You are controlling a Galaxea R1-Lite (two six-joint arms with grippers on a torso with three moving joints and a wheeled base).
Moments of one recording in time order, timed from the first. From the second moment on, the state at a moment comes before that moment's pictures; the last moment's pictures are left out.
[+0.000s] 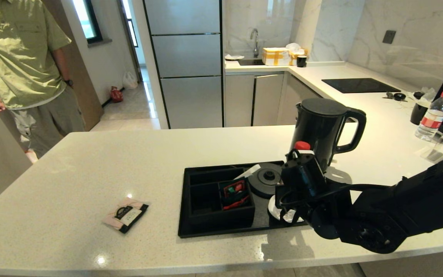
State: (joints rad) left arm 0.00 0.00 0.00 0.00 -0.01 0.02; right arm 0.68 1.98 -0.89 -0.42 -0.62 0.42
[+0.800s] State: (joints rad) left arm 0.00 0.00 0.00 0.00 -0.01 0.01; right arm 0.69 1.88 -0.86 -0.34 -0.59 0.41
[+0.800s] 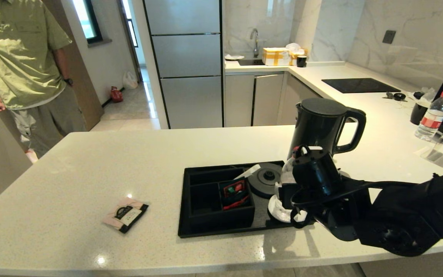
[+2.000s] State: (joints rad) left arm 0.00 0.00 0.00 0.00 -0.01 0.02; right arm 0.25 1.09 -0.92 0.45 -0.54 0.63
